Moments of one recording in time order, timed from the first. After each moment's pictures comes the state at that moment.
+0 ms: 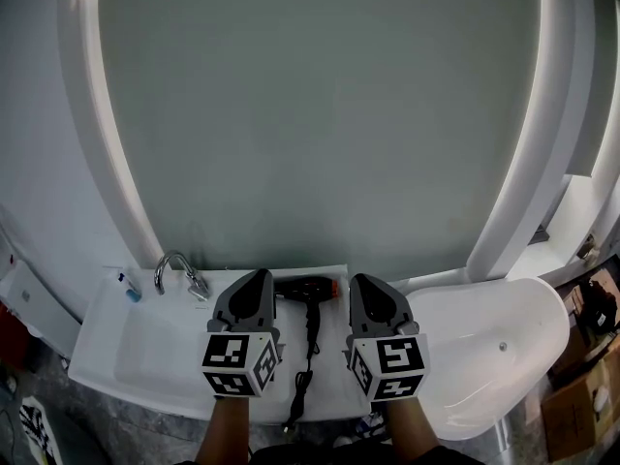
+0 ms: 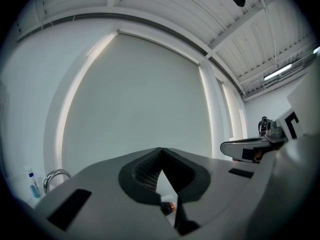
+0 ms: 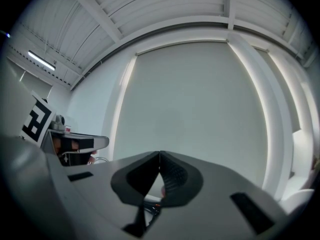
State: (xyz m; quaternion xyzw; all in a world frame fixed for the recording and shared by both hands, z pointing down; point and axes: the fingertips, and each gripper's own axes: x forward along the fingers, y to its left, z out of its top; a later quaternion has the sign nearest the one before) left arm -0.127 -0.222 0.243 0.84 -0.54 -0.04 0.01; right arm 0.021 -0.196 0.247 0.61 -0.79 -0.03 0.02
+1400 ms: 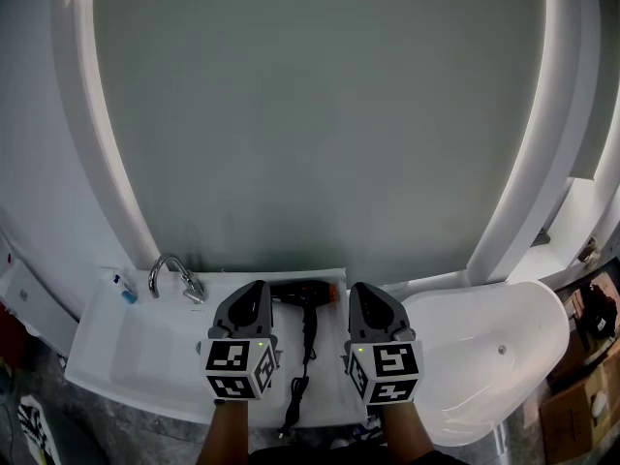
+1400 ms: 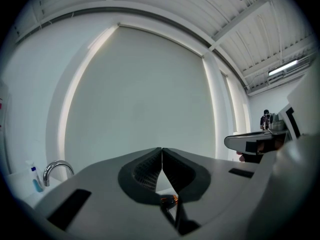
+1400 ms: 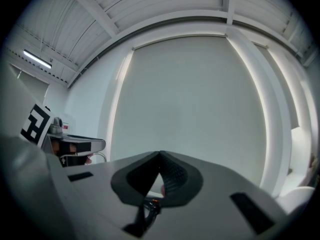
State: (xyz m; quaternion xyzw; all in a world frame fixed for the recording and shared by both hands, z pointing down) left arm -0.123 -0.239 0.279 0.83 -0.55 -0.01 0.03; right arm 0.036 -0.211 0.271 0.62 -0.78 -0.01 0.03
